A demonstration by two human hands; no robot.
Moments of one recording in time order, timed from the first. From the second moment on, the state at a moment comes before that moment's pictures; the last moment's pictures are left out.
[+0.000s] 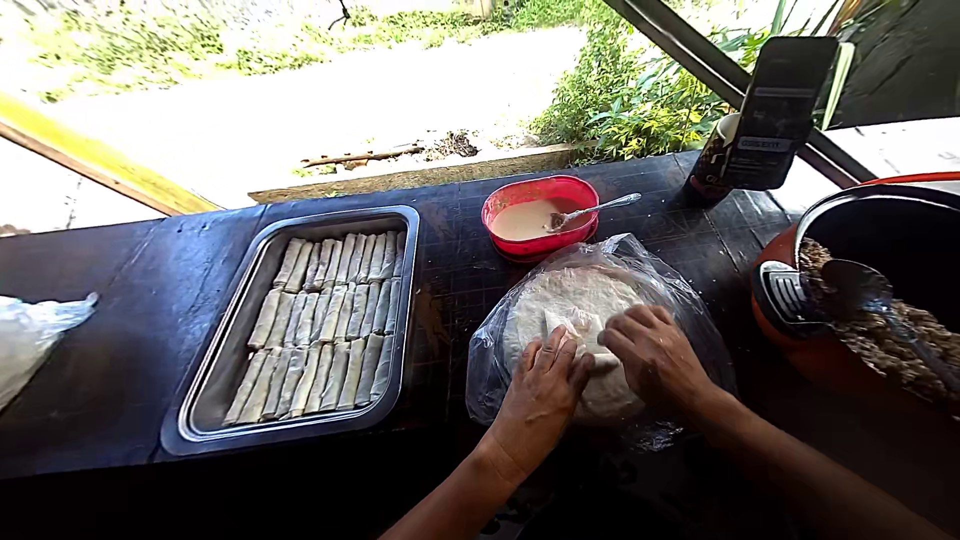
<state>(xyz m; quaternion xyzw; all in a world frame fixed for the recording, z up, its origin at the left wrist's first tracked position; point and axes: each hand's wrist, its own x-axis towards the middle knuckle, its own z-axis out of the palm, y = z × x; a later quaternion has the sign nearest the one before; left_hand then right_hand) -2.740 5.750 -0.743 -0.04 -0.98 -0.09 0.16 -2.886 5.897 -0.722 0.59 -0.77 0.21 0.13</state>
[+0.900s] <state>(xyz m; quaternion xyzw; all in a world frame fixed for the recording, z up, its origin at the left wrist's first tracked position) -2.751 5.727 -0.744 0.02 -0.97 -0.11 0.21 -2.882 5.908 -0.754 0.54 -0.79 0.24 0.16</state>
